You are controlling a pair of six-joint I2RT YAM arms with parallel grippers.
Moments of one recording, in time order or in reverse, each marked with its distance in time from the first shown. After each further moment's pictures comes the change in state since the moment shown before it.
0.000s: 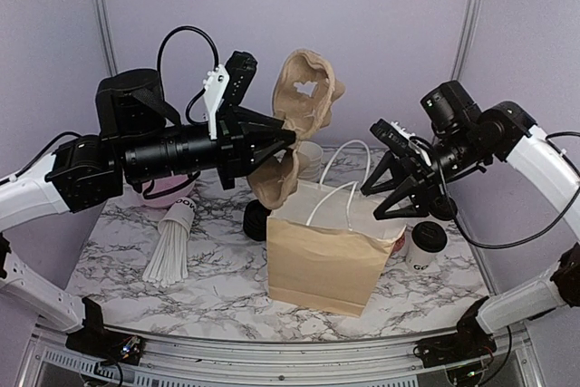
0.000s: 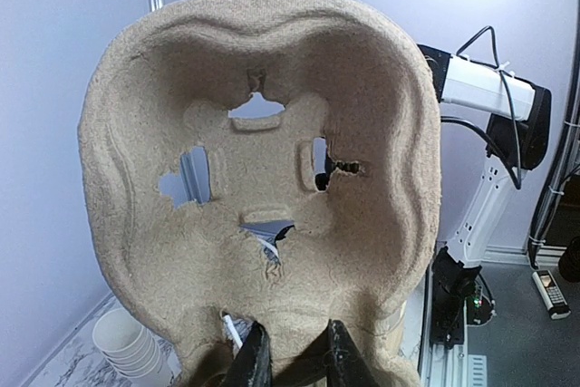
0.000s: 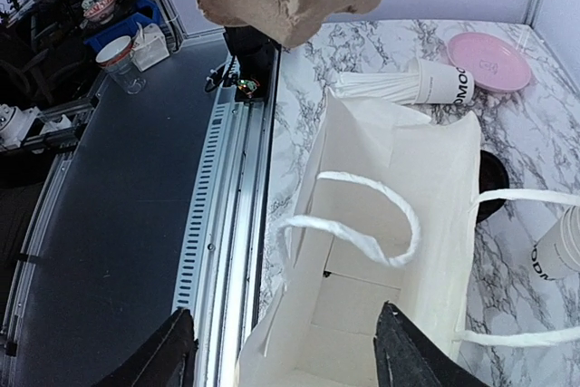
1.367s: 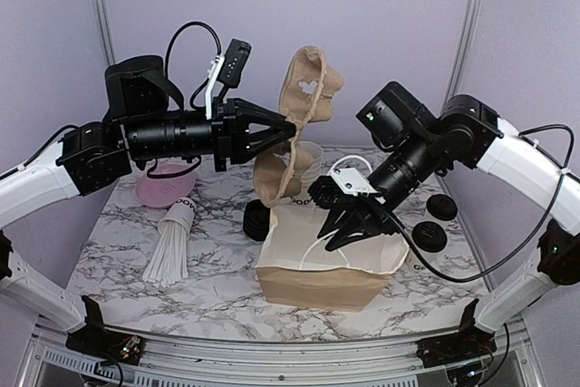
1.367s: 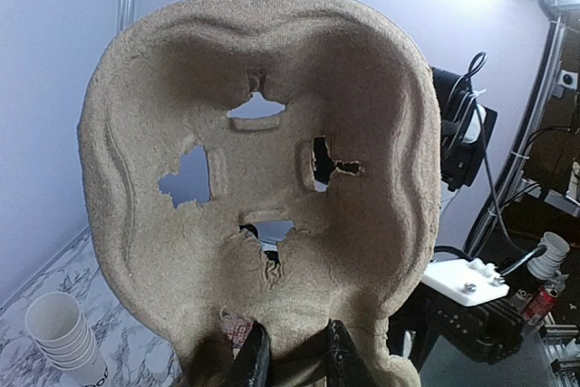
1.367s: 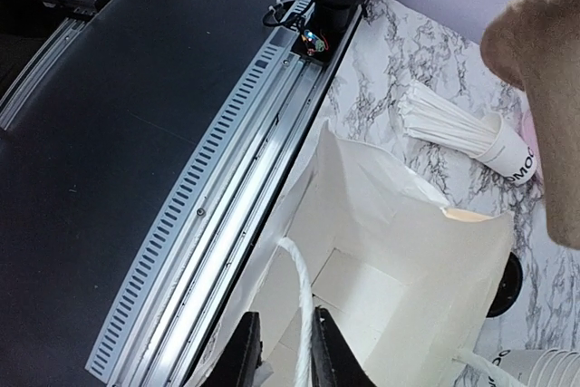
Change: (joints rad) left arm 0.139 0.049 0.041 -0.007 0.300 -0.200; right arm 0.436 0.187 0.167 -0.002 0.279 -0.182
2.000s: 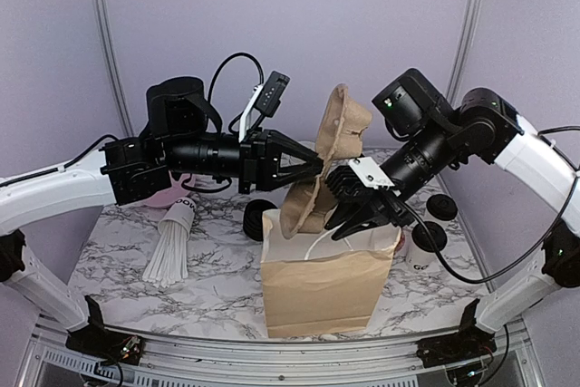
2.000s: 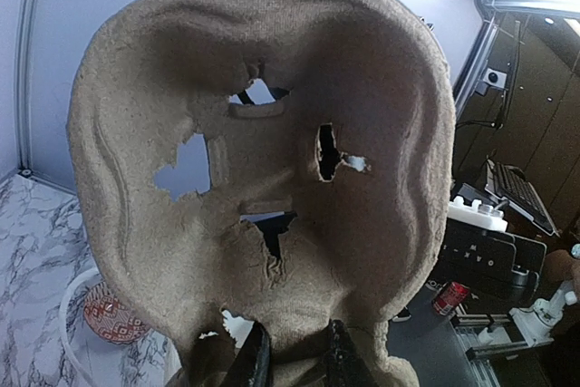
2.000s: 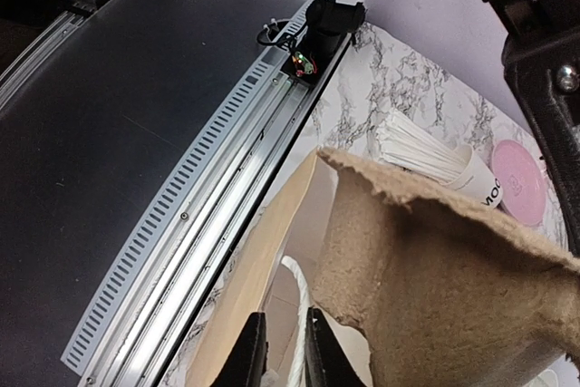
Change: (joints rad) left arm -0.007 0.103 -0.056 0.180 0.260 -0.189; right arm 0.000 -0.036 0.050 -0.001 0.009 -0.079
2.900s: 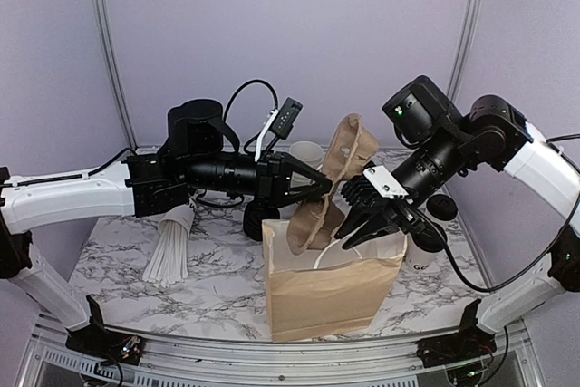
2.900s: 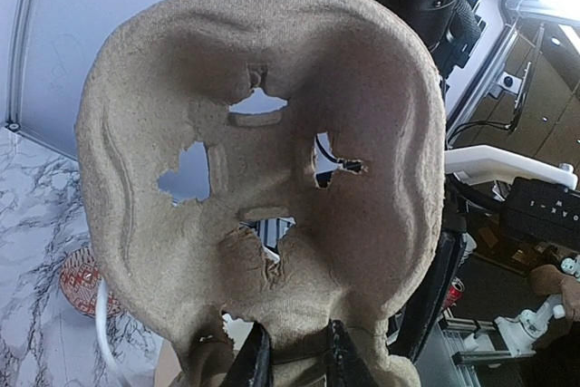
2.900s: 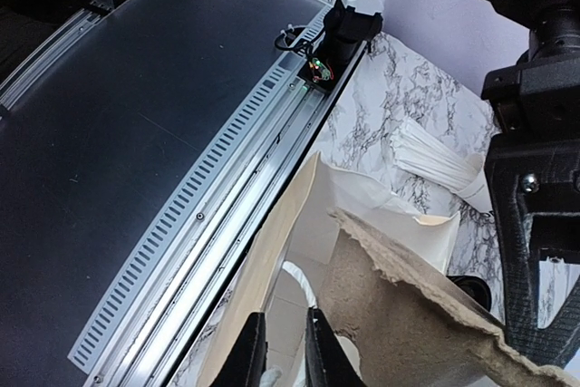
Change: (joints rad) left arm -0.002 0.068 -0.079 0.108 0.016 -0.097; right arm 0.000 -0.062 -0.069 -0.005 -0.034 -0.025
